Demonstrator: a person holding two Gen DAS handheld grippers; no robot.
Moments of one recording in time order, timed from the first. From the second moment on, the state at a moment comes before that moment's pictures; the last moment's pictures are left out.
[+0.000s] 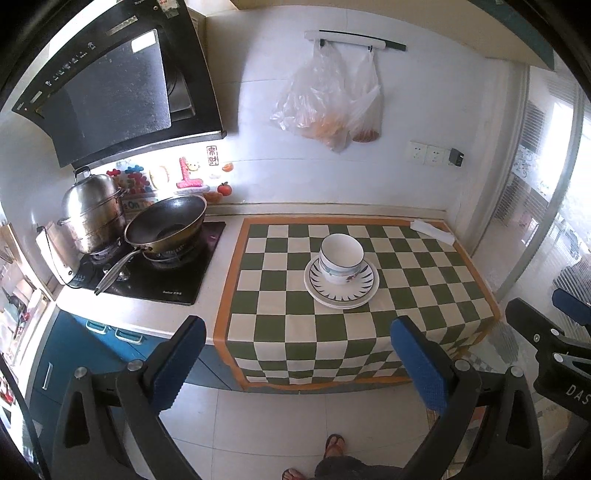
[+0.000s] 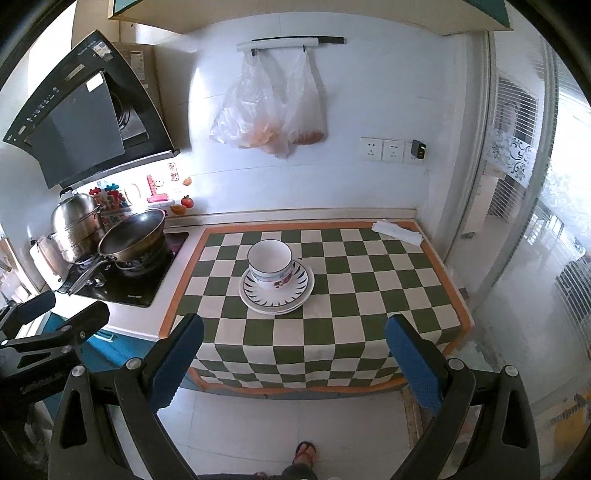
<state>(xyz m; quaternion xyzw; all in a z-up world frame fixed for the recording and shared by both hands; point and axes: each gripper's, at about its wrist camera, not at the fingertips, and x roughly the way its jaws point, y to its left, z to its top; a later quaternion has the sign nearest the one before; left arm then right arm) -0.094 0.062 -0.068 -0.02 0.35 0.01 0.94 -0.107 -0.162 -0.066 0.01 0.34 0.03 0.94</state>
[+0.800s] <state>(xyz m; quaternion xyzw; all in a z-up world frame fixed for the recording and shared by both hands) -0.094 0.057 -0.061 -0.01 0.35 -0.01 0.94 -0.105 -0.175 -0.070 0.01 0.35 0.01 0.94</state>
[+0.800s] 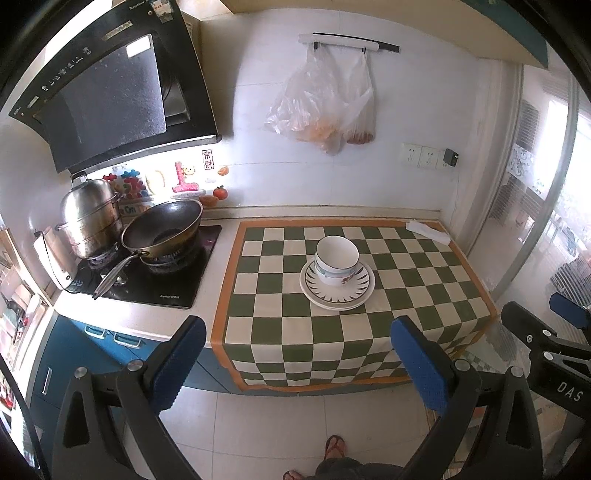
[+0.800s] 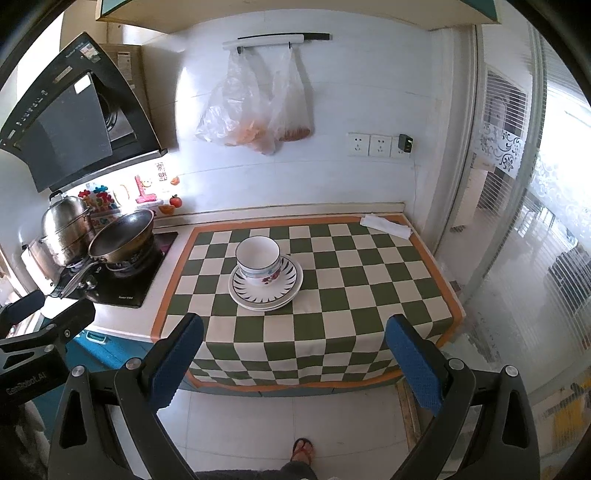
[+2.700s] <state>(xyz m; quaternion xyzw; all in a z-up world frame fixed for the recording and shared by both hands) -0.092 0.060 -0.063 -0.02 0.34 0.00 0.94 -0.089 -0.179 -0.073 0.00 0.35 0.01 0.94</state>
